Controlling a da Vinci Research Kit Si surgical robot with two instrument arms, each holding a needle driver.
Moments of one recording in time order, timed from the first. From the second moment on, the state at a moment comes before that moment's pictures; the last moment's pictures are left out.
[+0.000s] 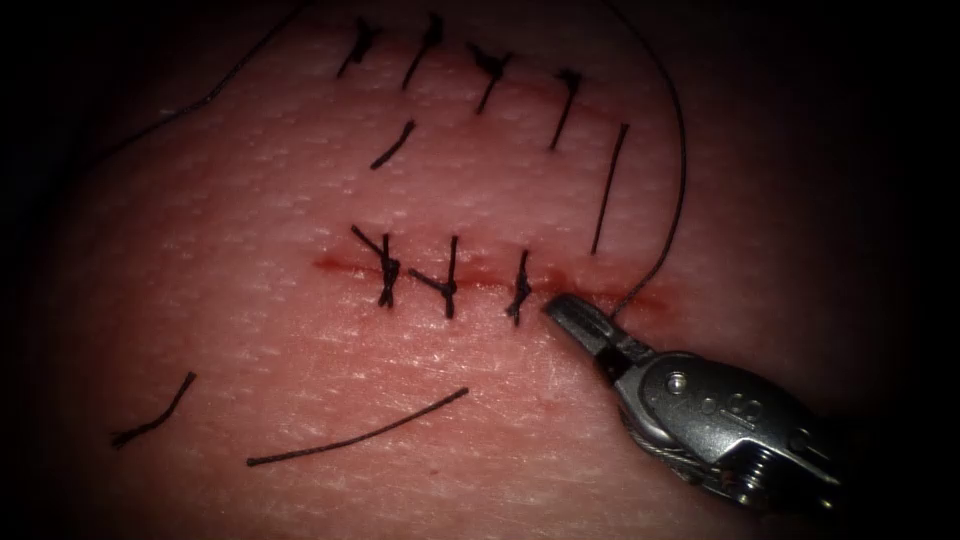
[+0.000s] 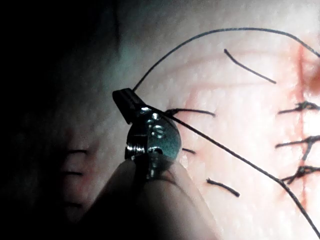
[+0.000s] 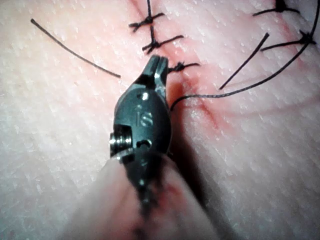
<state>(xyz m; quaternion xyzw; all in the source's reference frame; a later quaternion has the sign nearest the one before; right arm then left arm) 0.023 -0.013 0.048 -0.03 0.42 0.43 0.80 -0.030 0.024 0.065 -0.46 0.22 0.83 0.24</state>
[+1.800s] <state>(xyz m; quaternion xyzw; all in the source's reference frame) 0.023 0.000 0.040 -0.01 0.45 0.26 0.85 -0.030 0.001 0.053 -0.56 0.10 0.81 0.14</state>
